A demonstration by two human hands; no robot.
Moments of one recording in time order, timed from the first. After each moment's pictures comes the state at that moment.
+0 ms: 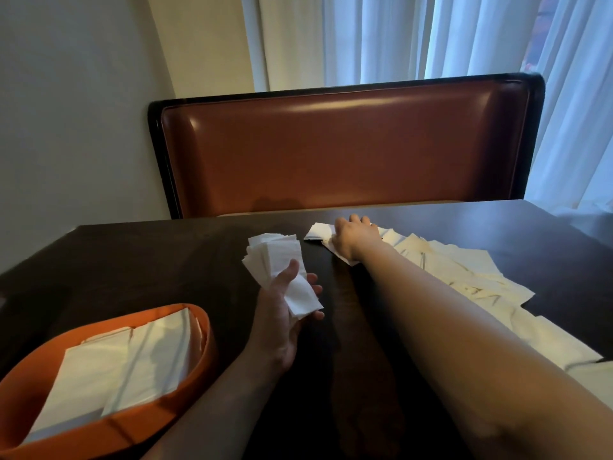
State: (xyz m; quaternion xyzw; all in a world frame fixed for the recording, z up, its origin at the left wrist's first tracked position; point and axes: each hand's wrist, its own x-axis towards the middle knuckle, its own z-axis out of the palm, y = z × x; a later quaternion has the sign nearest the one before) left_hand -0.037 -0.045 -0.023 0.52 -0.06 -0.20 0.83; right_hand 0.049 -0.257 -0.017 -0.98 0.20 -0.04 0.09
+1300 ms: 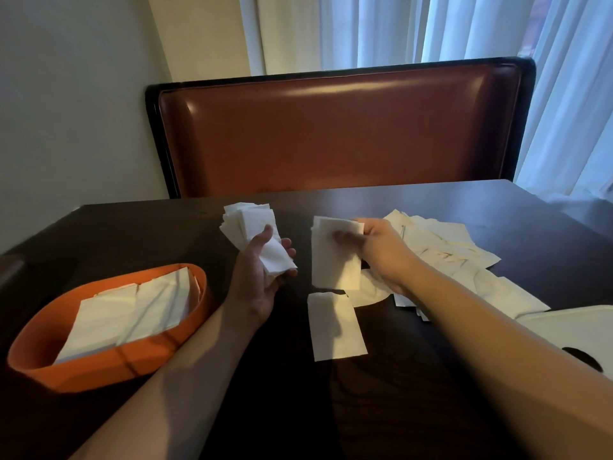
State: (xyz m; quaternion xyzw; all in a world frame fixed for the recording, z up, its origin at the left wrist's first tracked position) left_hand -0.041 -0.031 -0.016 0.51 -0.04 -0.18 0.84; right_hand -0.116 -0.210 -0.005 -0.77 0.04 -0.17 0.61
